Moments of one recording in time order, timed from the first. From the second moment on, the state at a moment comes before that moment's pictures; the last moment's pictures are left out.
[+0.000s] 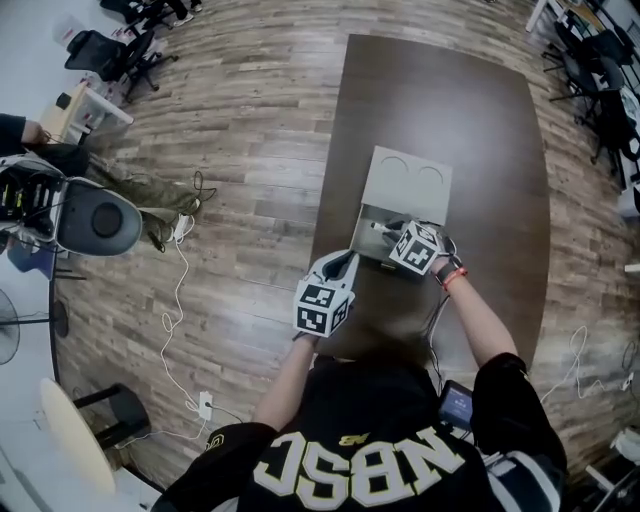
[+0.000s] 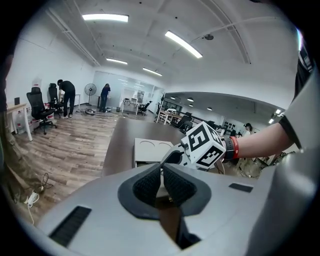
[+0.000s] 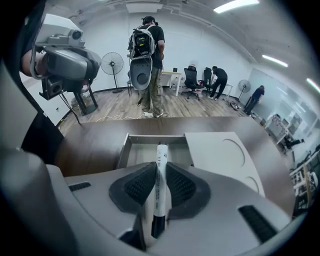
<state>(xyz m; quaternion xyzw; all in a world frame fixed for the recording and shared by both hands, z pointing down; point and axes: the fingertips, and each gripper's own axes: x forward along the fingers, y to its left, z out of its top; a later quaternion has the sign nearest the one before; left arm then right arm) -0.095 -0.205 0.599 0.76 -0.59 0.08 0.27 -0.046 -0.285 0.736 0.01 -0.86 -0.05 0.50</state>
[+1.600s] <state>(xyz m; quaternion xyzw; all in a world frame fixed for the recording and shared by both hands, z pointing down) -0.086 -0.222 0.599 0.80 -0.54 0.08 0.25 0.031 -0.312 0.698 0.23 -0.88 0.12 0.39</state>
